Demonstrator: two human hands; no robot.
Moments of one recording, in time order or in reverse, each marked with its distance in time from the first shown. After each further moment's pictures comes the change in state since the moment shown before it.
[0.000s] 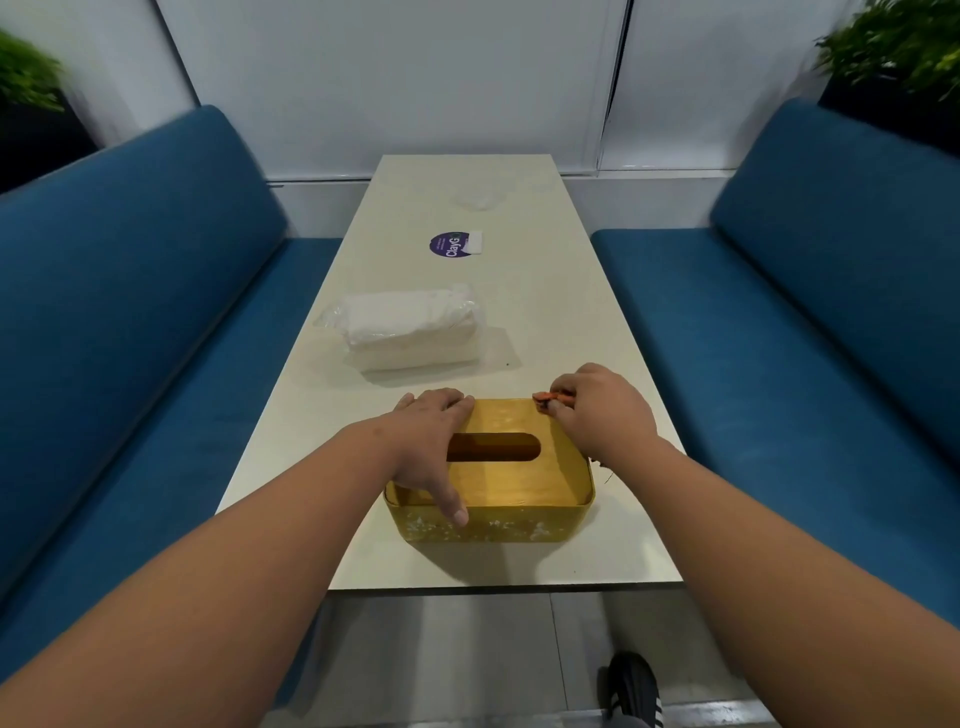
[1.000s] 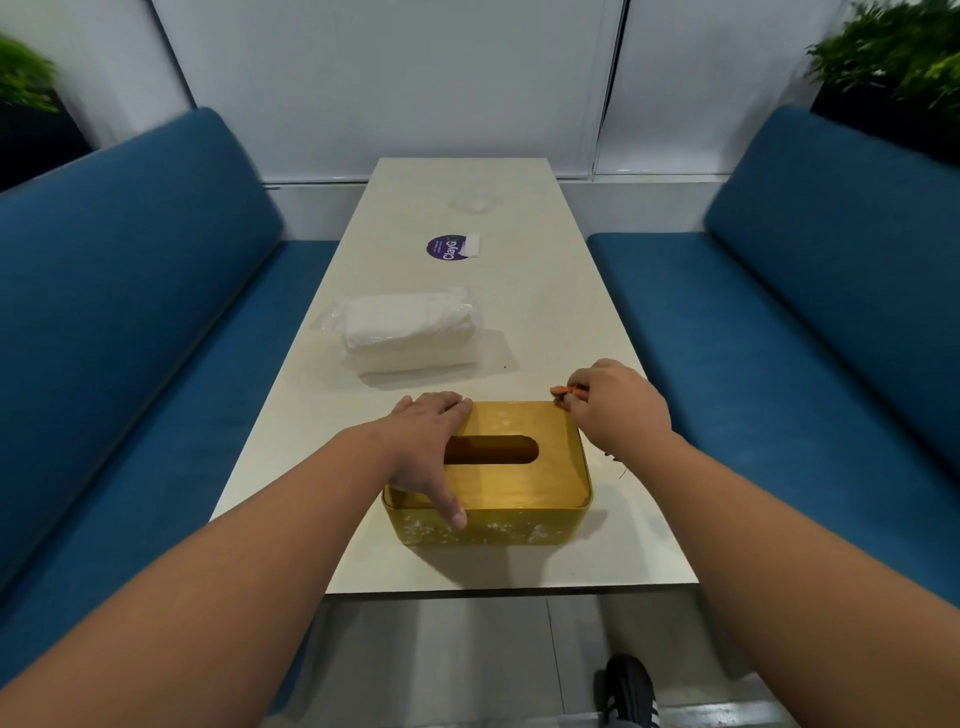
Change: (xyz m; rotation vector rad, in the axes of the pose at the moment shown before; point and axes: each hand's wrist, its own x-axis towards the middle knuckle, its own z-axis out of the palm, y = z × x) left_hand -0.002 -0.001 0.001 -0.006 0.015 0.030; right_hand 0.003 0.012 -0.009 -0.059 0.029 0.059
